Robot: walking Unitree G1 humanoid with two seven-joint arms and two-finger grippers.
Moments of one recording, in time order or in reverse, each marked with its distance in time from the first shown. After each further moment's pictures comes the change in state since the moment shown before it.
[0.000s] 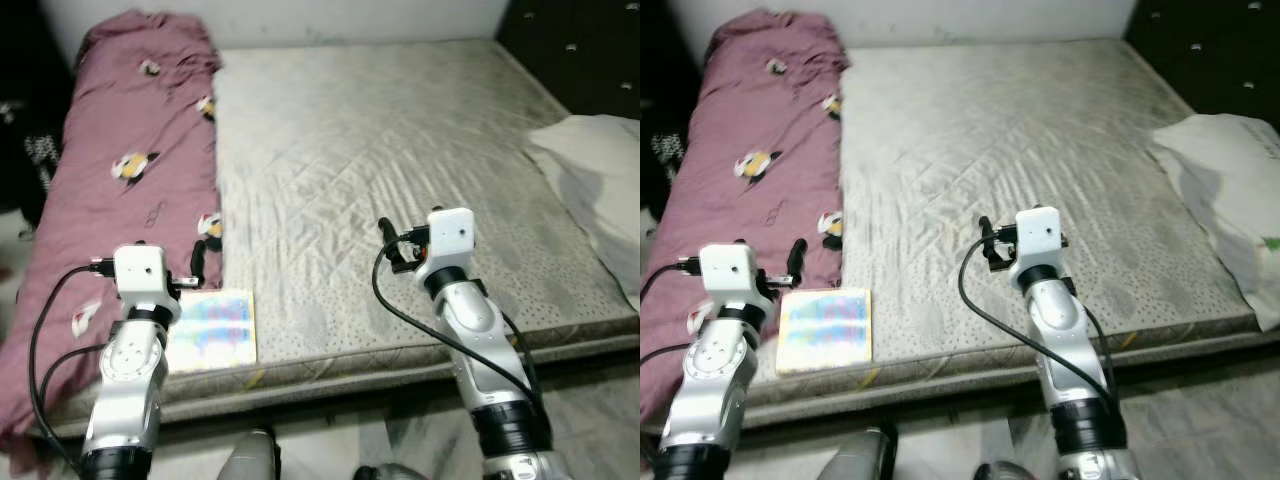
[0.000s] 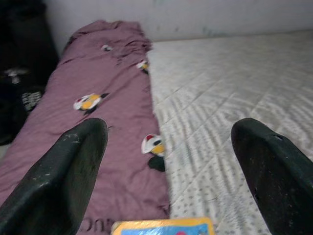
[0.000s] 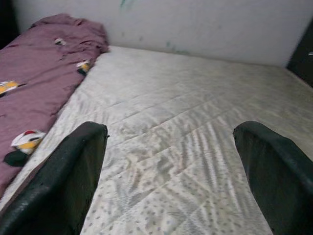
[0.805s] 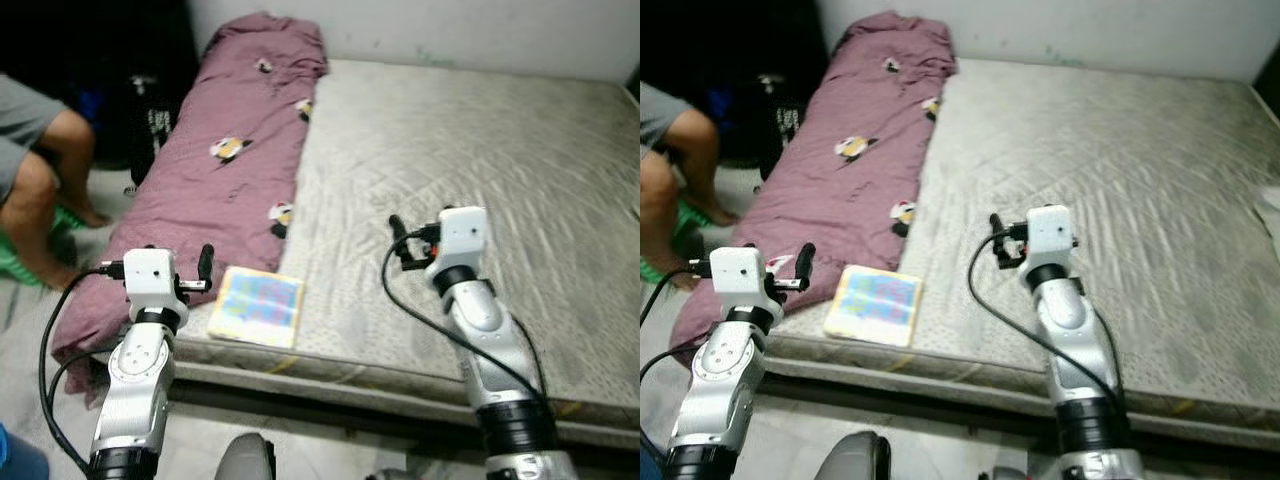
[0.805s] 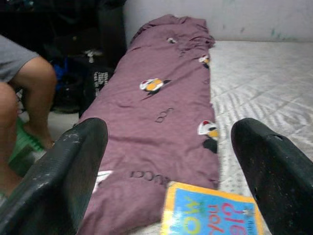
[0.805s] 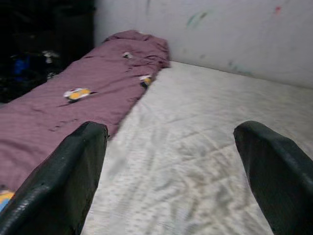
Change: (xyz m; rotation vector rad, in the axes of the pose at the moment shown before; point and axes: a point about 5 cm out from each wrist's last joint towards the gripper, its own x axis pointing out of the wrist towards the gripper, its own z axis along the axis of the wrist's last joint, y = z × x) left arm 0.000 -0.005 -0.003 -0.011 0.011 -0.015; right arm 0.001 -0.005 0.002 0.016 -0.009 -0.022
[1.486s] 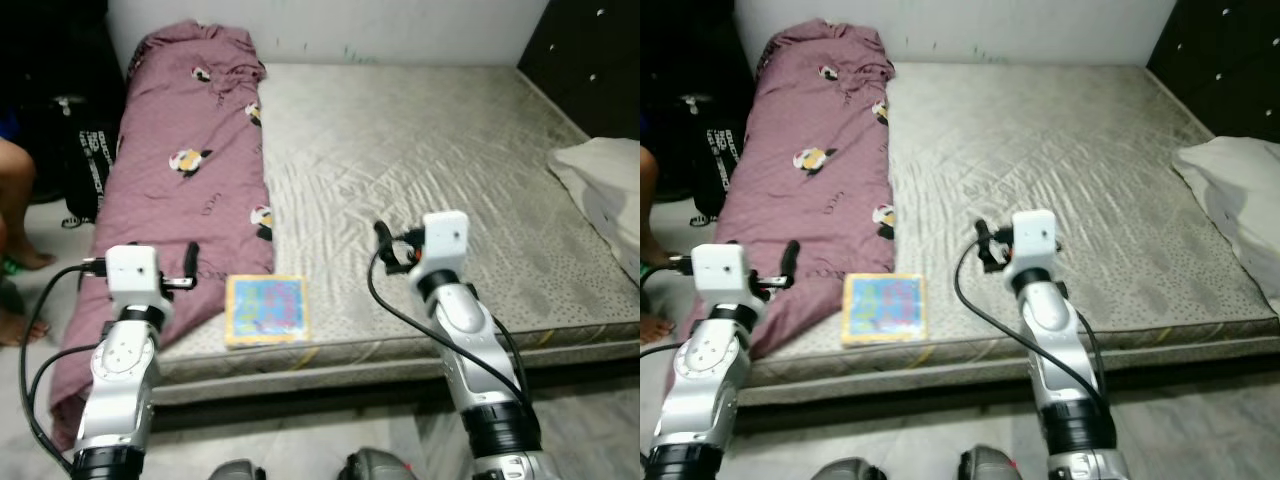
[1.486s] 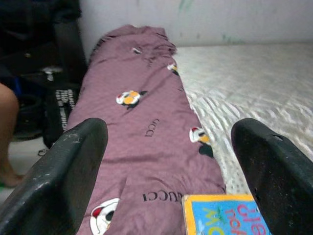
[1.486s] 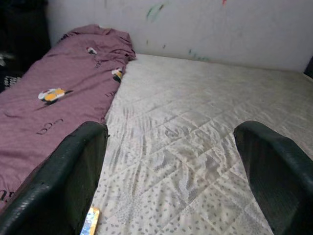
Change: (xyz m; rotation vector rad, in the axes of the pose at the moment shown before) left arm 0.001 0.005 0.004 0.011 -0.011 -0.007; right arm 0.001 0.002 -0.003 0.015 0.022 -0.013
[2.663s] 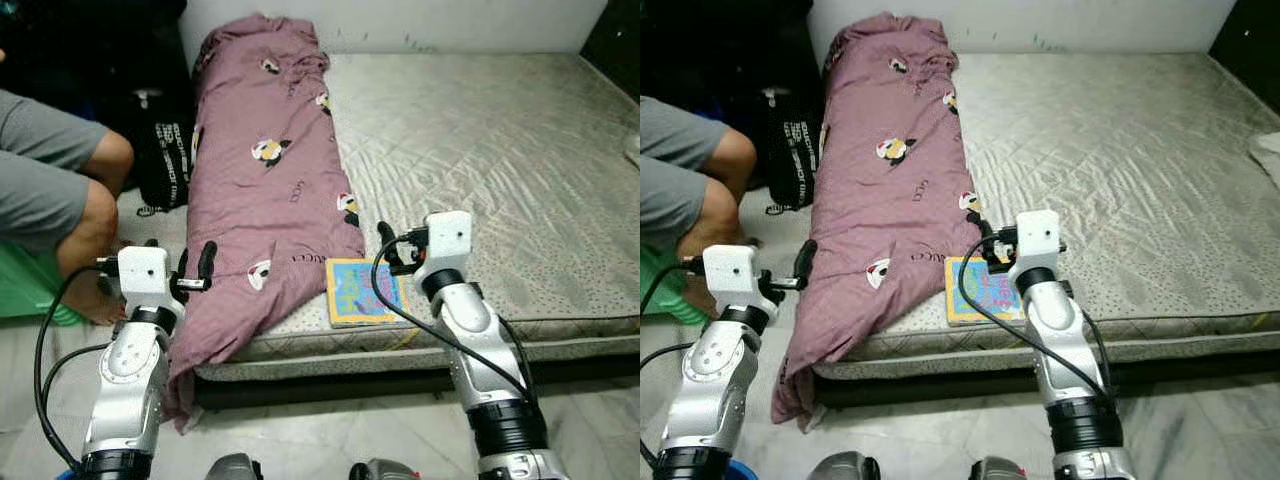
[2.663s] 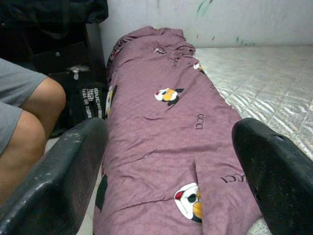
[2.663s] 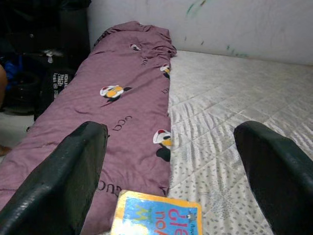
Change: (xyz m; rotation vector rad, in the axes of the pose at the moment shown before) left arm -0.004 -0.007 0.001 -0.045 -0.028 -0.079; right arm -0.001 -0.003 -0.005 -0.007 0.024 0.001
